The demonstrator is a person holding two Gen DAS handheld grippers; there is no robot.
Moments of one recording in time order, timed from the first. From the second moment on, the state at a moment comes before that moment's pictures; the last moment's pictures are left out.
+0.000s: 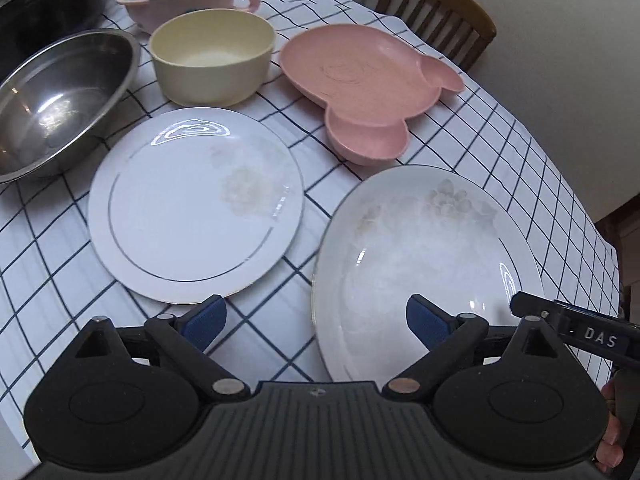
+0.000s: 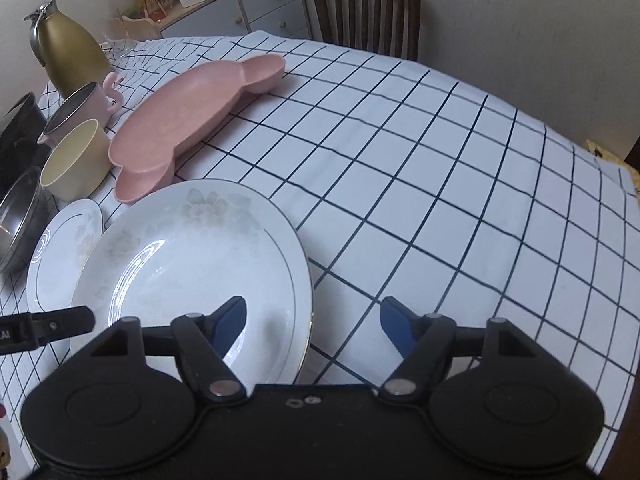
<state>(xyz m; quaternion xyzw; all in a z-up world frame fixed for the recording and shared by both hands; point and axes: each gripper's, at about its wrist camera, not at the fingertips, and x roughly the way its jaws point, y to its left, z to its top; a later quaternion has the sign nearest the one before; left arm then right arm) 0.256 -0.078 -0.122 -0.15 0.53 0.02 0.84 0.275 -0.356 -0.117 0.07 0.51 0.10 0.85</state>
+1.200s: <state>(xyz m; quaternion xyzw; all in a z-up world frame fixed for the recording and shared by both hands) 0.244 -0.073 -0.131 -0.17 0.56 -0.03 0.81 0.264 -0.369 -0.121 0.14 0.51 0.12 0.84</state>
